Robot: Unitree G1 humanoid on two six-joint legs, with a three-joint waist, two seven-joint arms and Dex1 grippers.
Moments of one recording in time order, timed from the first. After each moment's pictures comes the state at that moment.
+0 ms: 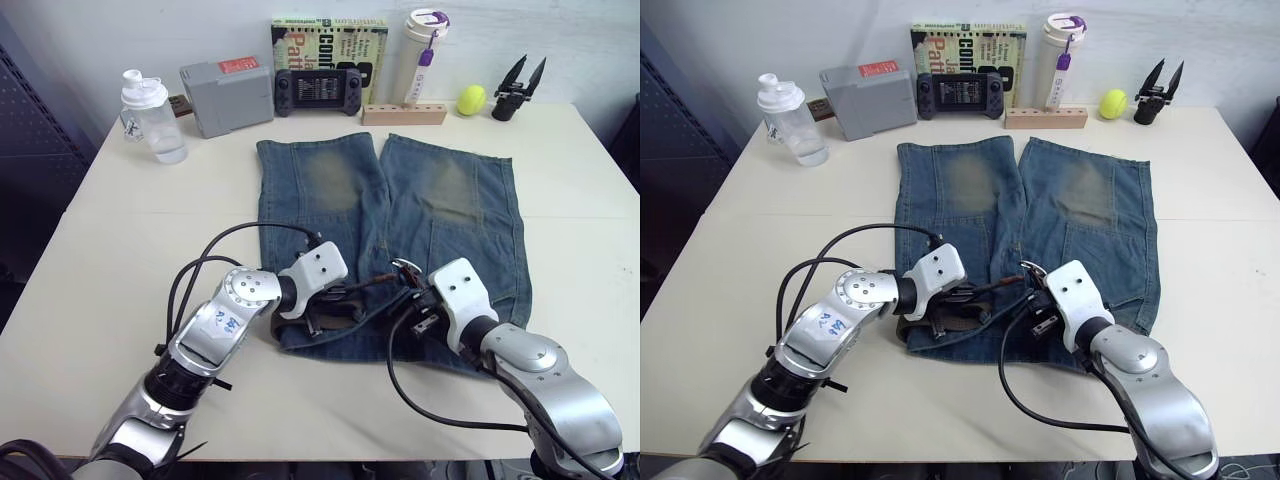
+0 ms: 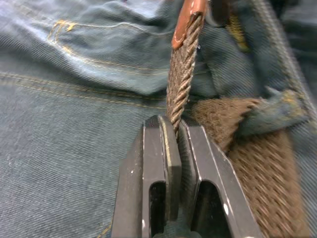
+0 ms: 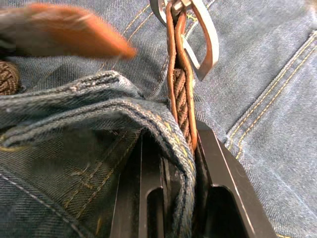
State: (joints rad) left arm -0.55 0.36 -0.39 -0.32 -0.06 0.92 -0.60; right arm -0.10 -0.44 0.03 -0.84 0.13 1.19 0.34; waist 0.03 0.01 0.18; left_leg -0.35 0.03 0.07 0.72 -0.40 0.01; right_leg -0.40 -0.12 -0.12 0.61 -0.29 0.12
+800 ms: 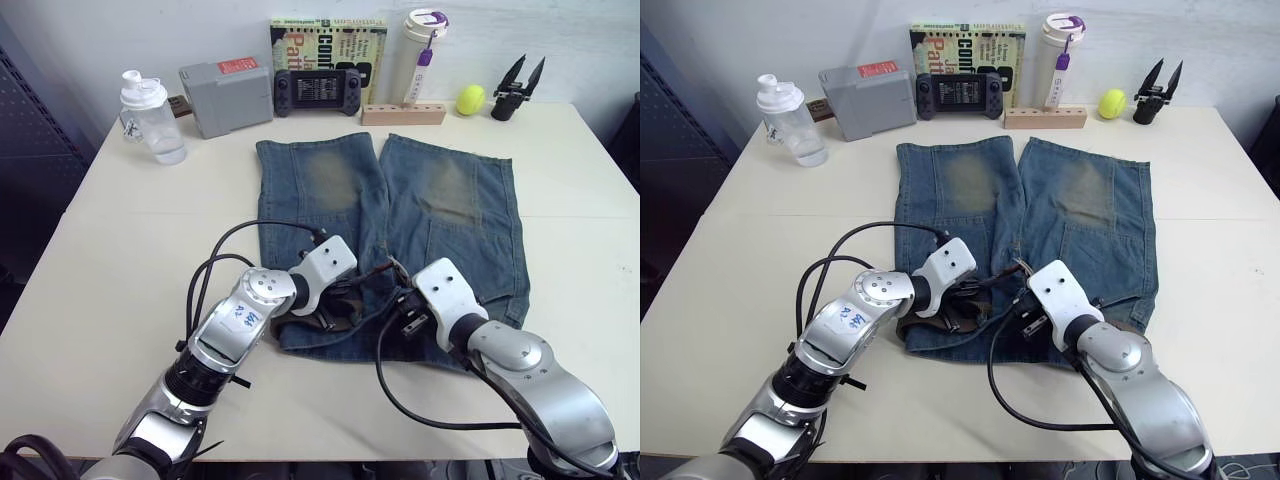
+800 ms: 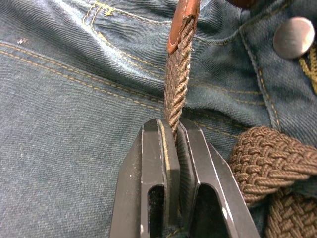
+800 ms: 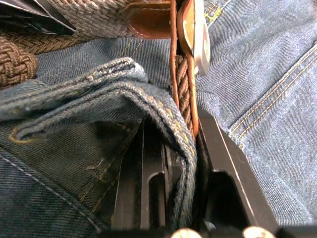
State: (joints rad) left arm -0.57 0.31 -0.40 -0.30 -0.06 0.97 -0.54; right arm -0.15 -0.50 0.13 -0.86 0.12 1.21 0.29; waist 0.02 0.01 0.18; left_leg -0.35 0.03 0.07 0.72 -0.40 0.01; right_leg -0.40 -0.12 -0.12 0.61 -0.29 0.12
